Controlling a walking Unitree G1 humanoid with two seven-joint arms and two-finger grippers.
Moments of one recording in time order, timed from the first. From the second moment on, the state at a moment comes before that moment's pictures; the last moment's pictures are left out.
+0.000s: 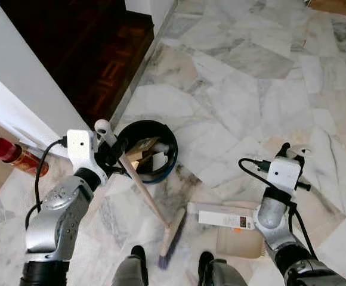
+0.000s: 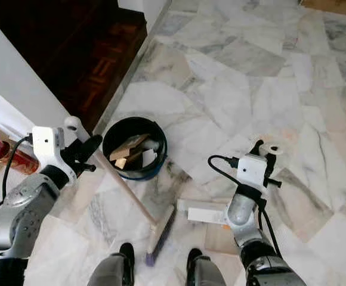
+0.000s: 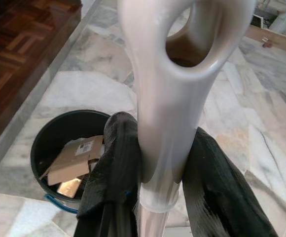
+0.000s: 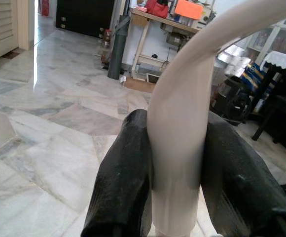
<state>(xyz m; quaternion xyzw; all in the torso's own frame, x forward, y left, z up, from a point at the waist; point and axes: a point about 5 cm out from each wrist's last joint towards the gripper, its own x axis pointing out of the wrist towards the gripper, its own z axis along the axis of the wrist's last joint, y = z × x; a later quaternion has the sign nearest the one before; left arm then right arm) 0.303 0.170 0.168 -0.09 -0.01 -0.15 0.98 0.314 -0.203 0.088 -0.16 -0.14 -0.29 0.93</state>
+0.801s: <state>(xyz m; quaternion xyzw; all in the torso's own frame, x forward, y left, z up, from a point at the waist) 0.326 0.157 0.165 -0.17 -0.03 -0.15 0.97 0.321 -0.208 0.093 -0.10 -0.13 -0.30 0.94</state>
